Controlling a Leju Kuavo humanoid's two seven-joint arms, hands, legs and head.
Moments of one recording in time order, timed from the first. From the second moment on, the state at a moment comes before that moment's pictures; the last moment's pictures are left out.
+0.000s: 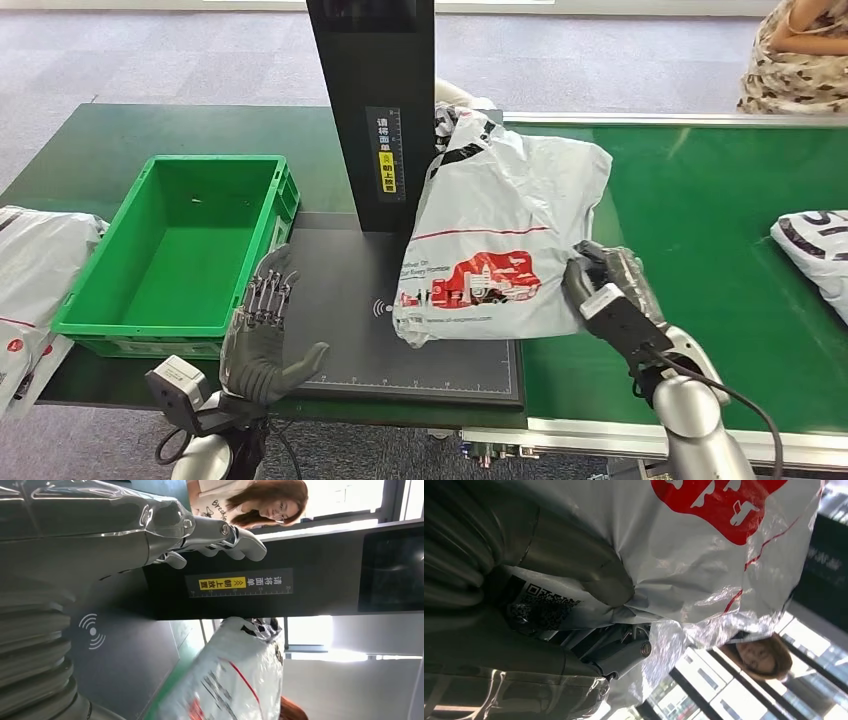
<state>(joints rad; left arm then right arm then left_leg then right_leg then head) 0.08 -0.13 -0.16 -1.67 -0.14 -0.04 -0.47 -0.24 -0.15 0.21 -1.54 0.37 0.20 -0.28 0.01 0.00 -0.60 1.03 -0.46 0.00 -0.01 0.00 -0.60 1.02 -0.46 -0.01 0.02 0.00</state>
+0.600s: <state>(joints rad) 0.04 -0.13 -0.18 -1.67 -0.13 -0.04 -0.44 -0.35 -0.17 0.57 -1.26 0.28 0.43 -0.17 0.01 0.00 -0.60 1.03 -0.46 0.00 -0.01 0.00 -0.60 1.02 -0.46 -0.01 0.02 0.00</state>
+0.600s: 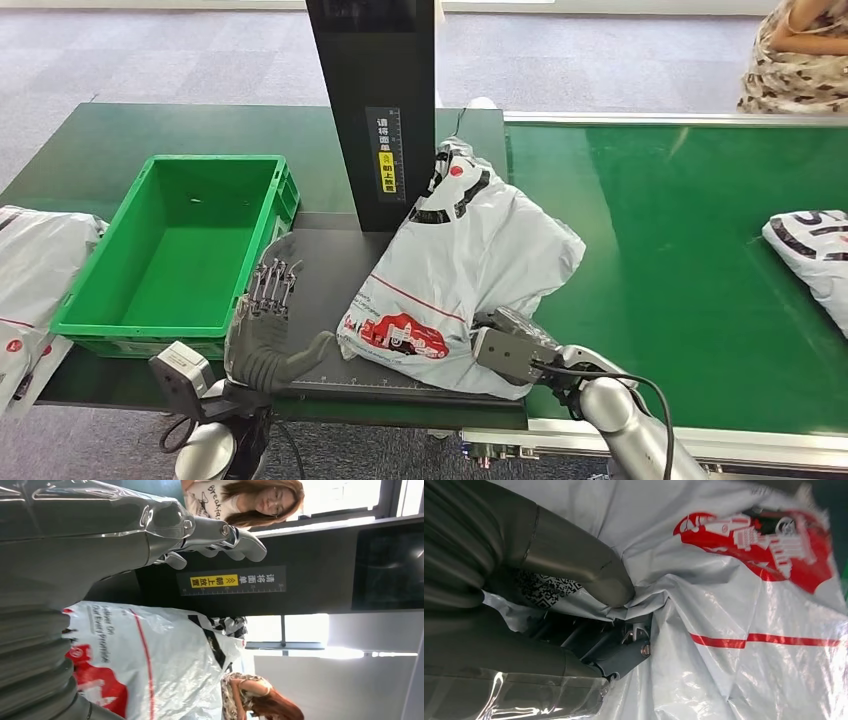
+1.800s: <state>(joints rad) 0.02 -0.11 -0.21 -1.63 -0.12 -0.01 -0.46 -0.30 -0.21 0.50 -1.37 0.18 0.19 -0.36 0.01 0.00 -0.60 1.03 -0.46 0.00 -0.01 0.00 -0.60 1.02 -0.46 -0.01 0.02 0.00</state>
